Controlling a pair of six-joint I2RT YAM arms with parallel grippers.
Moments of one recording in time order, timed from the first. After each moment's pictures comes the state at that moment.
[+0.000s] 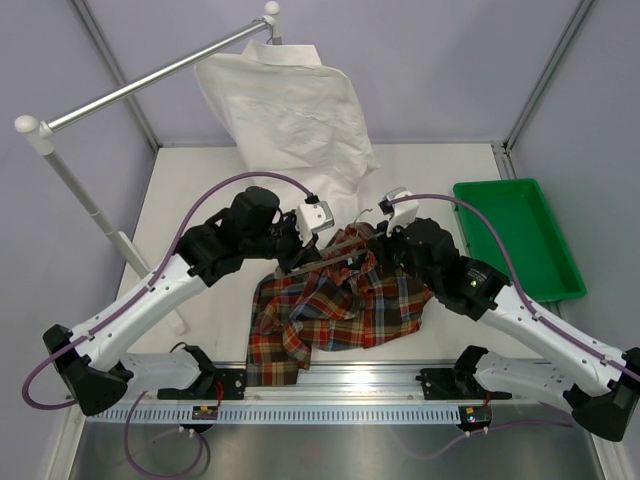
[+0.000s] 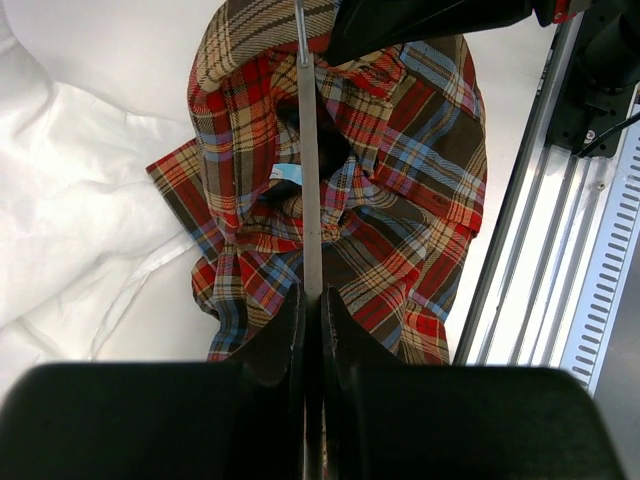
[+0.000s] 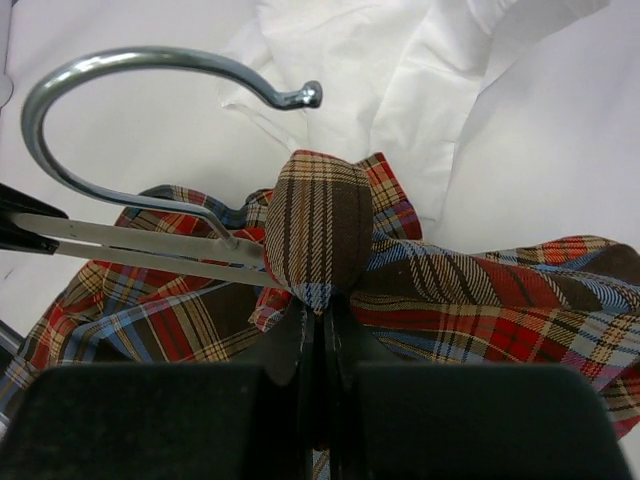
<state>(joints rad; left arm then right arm) -0.79 1.18 1.25 -0.68 0.37 0.23 0.86 0.97 0.96 -0.39 0.24 0.22</state>
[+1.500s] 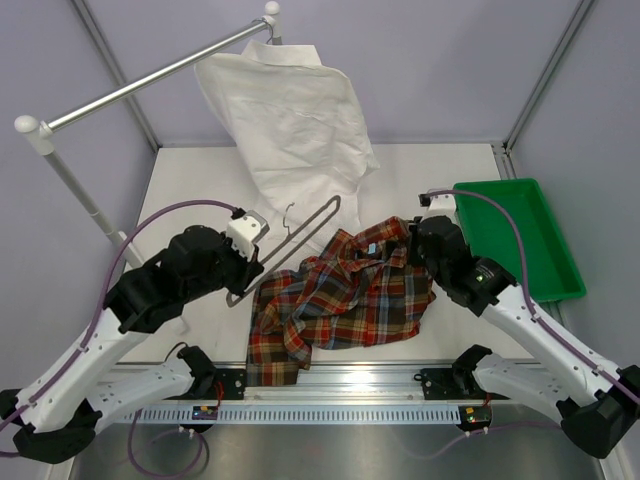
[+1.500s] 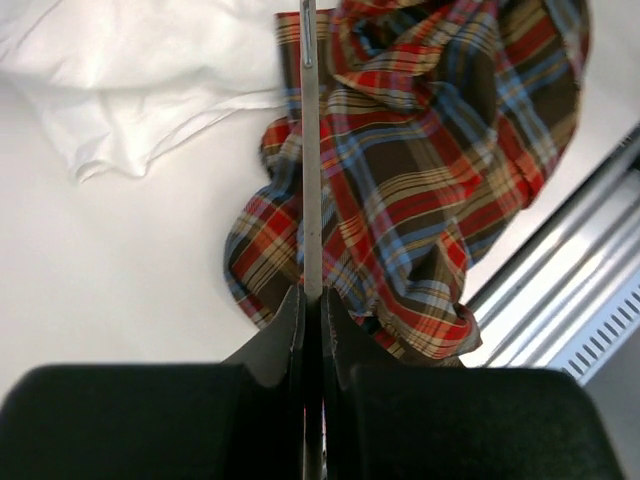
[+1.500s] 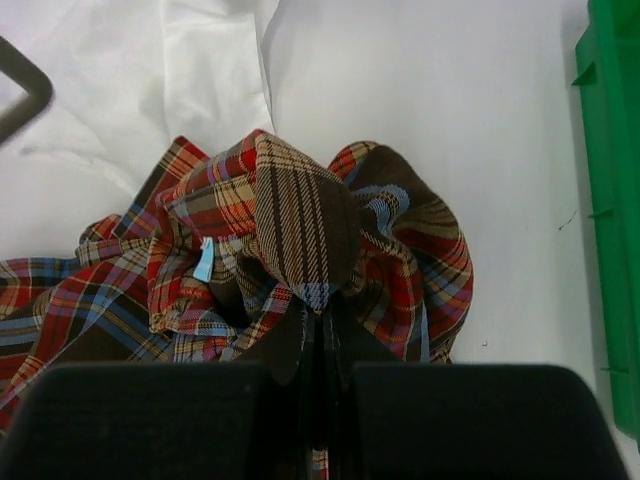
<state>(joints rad) -0.79 0.80 1.12 -0.90 0.00 -0.03 0.65 0.93 0.89 -0.50 0.42 0.38</state>
